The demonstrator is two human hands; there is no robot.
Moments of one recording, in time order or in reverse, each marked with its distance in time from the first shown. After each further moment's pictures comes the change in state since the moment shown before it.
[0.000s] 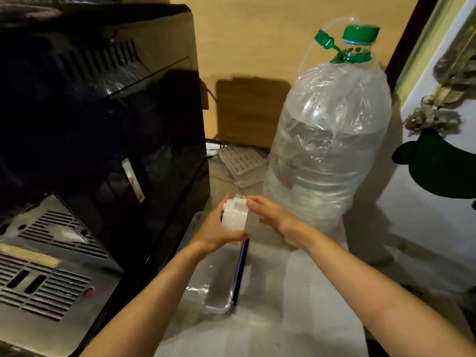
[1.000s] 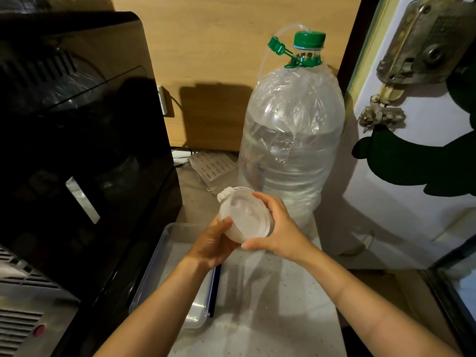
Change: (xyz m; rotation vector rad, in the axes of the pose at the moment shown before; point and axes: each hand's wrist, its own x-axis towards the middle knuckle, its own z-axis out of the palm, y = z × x) left_hand 0.016 0.011 0.049 -0.970 -0.404 -0.084; right_hand -0.051 0.024 -0.030 -0.183 0.313 -0.258
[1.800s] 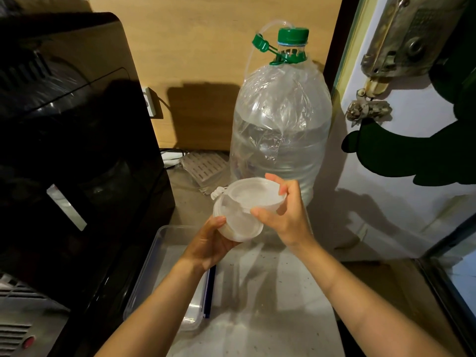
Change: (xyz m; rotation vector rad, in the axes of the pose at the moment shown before) left_hand 0.003 -0.002 0.006 -0.044 -0.028 -0.027; right_hand -0.004 -0.014 -0.010 0.327 0.331 -0.121
